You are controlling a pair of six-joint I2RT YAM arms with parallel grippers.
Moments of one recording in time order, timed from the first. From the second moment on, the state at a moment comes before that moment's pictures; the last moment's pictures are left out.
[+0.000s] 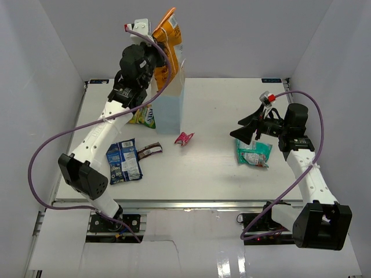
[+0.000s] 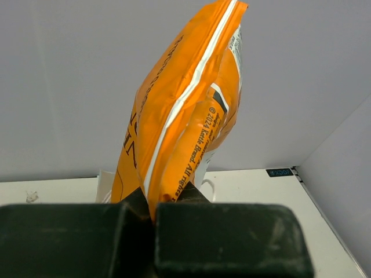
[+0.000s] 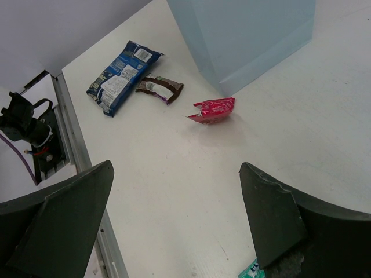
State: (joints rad) left arm -0.48 1.64 1.81 -0.03 -0.24 -0.20; right arm -0.03 1.10 0.83 -0.06 -1.13 0.05
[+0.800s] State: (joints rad) left arm -0.45 1.62 1.53 0.05 -0.15 -0.21; right arm -0.03 1.15 0.84 -0.22 -1.21 -0.15
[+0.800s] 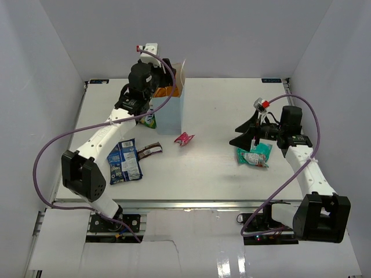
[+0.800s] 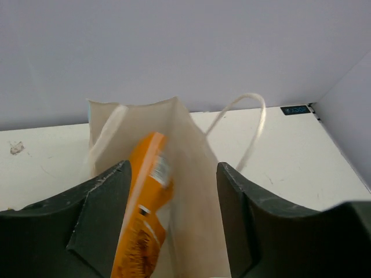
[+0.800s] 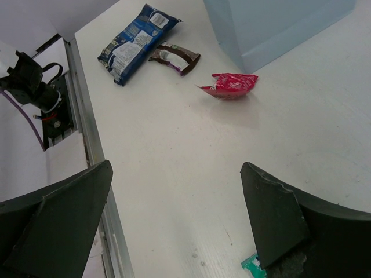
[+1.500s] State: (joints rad) left arm -0.45 0.76 1.00 -0.12 0.07 -0.30; right arm -0.02 1.23 0.96 -0.79 -0.80 -0.93
